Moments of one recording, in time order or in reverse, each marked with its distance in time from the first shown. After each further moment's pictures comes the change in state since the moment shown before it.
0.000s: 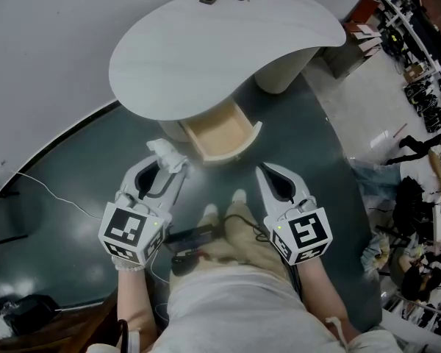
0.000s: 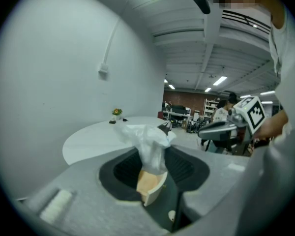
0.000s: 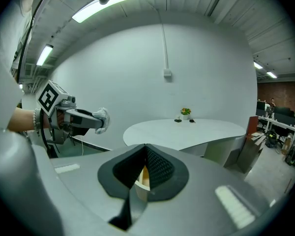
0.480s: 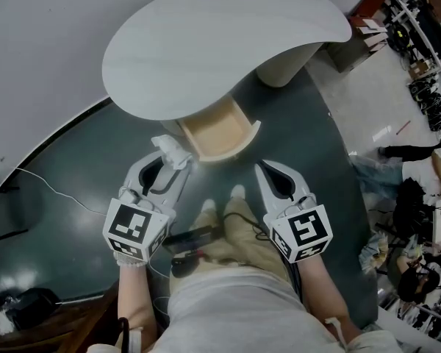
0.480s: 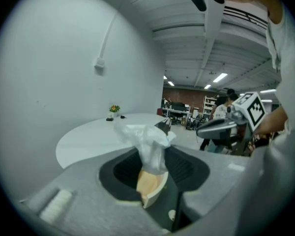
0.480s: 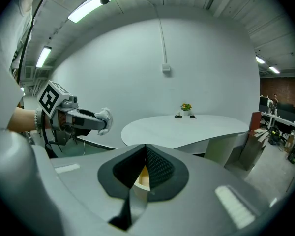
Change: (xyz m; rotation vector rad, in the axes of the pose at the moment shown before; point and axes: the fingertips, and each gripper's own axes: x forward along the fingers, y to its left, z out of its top) left arm 0.043 -0.002 -0.005 0.009 0.038 -0.010; right arm 0.019 -0.029 -0.010 0.018 0.038 0.030
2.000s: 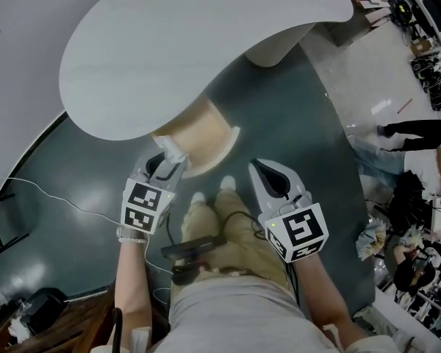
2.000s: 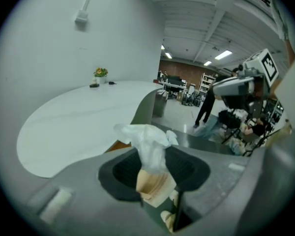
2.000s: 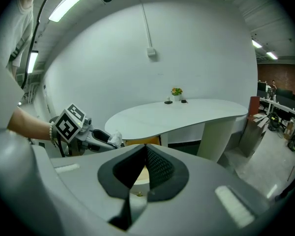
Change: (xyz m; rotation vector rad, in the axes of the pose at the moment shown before) left arm 0.176 0.022 -0.119 0.008 0.335 -0.080; right arm 0.055 -0.111 -0.051 0.088 0.112 0.007
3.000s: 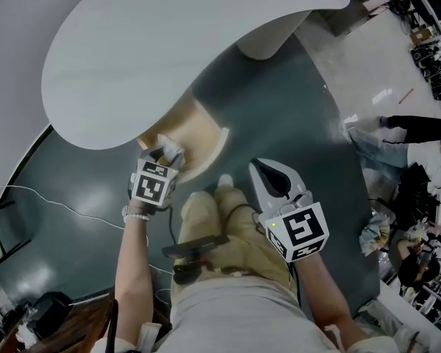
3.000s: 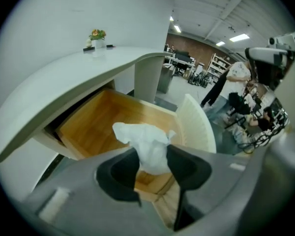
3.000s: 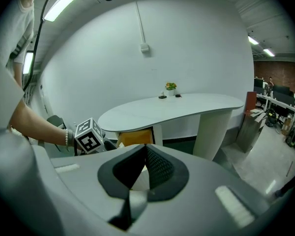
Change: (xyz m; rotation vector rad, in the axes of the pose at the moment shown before) left arm 0.104 0.022 -0.088 -0.079 0.301 0.014; right arm 0.010 -0.040 -0.035 0.027 0.026 -0.023
